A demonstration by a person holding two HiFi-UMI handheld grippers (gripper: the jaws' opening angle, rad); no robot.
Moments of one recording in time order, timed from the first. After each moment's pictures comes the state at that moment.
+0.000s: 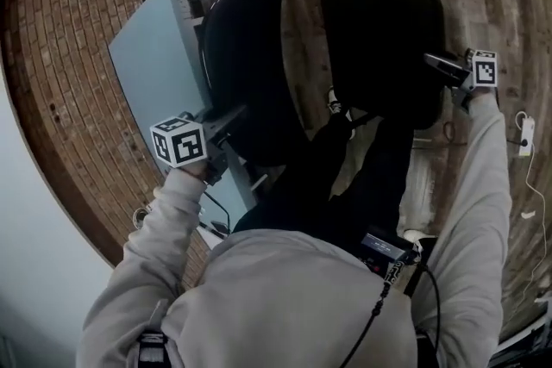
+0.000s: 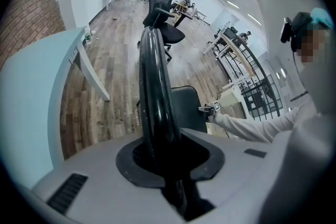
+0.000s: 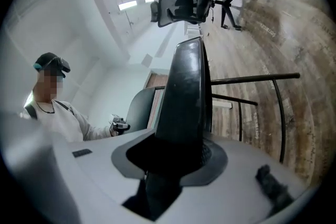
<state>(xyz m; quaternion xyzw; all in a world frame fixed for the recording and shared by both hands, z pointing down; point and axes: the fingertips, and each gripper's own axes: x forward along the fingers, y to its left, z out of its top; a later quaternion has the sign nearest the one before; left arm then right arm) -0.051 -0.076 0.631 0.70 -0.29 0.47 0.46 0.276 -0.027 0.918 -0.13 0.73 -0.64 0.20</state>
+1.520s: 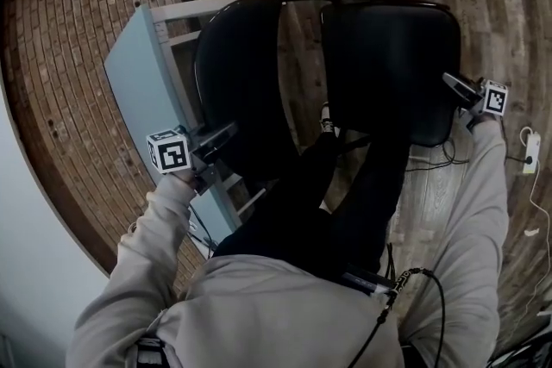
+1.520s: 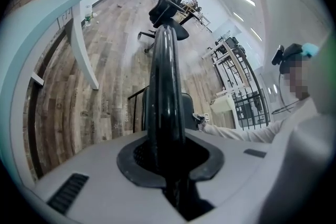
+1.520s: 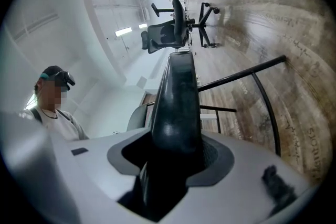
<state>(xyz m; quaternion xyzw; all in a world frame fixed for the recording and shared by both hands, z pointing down) -0.047 -0.075 0.706 0.69 -0.27 0.42 0.52 0.344 0.005 1.042 -0.19 0.69 -0.63 0.30</state>
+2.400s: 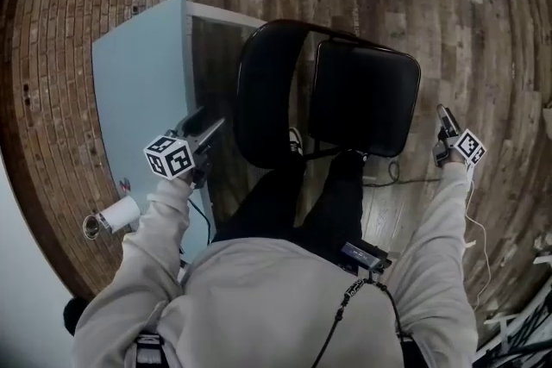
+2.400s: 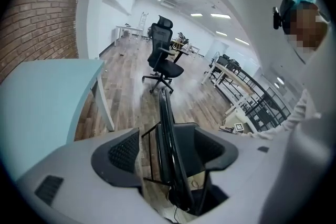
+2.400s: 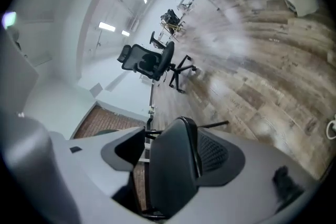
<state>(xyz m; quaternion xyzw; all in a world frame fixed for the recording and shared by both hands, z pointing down) -0.090 -0.104 0.597 0.78 -0.38 0.33 0.36 0.480 0.021 0.934 -0.53 0.59 -0.59 0.14</state>
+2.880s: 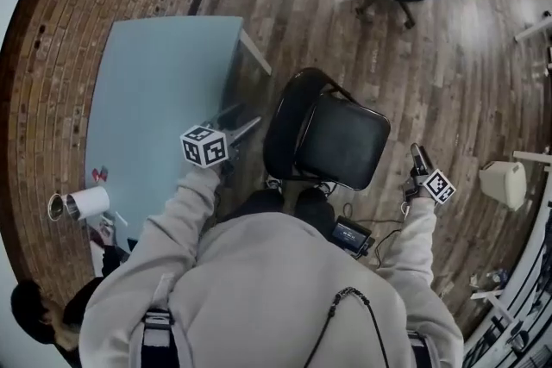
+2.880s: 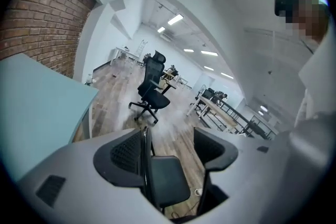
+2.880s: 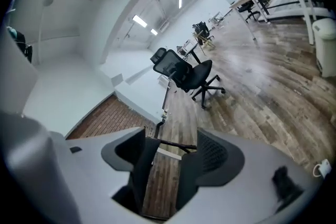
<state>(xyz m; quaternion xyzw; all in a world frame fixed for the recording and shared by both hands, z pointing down) -0.089 -0.113 0.472 0.84 -0.37 0.14 0.35 0.417 -0.026 0.639 -0.55 0.67 -0.49 0.09</state>
